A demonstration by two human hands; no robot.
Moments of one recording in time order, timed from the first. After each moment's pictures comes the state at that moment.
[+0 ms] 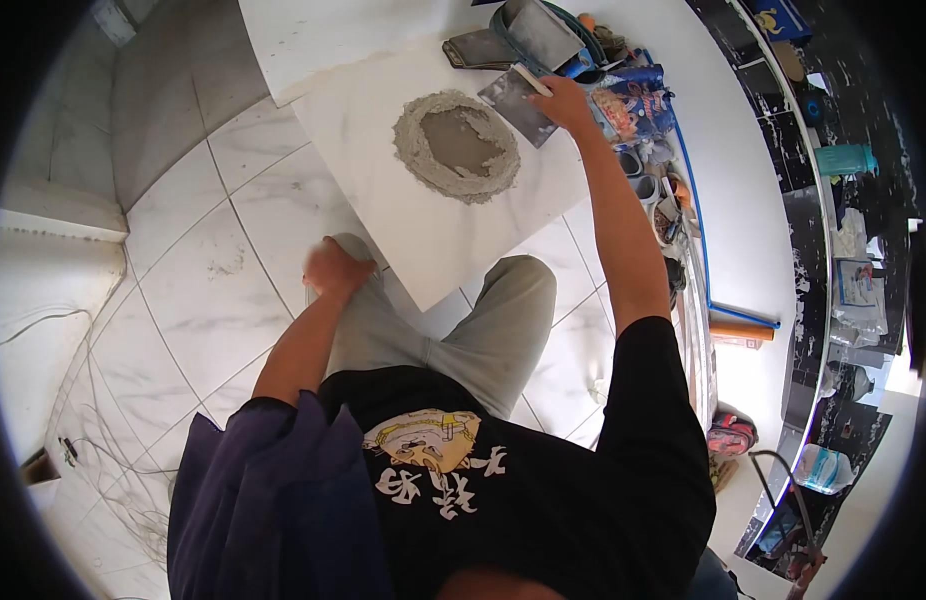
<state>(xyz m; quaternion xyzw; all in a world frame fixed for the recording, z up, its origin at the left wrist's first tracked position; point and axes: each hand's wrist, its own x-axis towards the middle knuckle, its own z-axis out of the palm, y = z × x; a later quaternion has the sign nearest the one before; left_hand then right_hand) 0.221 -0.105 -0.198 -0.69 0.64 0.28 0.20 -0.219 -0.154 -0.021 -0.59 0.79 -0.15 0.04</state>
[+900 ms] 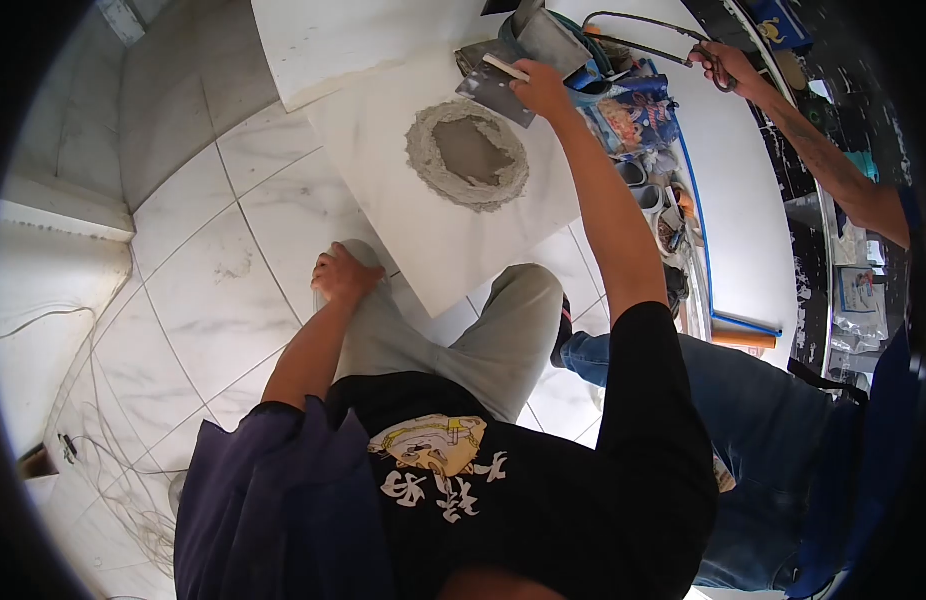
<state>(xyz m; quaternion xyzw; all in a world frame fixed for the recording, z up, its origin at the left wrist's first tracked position) 0.223 -0.105 -0.197 -0.69 0.65 0.28 0.19 -0.183 -0.205 -0.022 -0.61 0.76 -0.20 0.04</state>
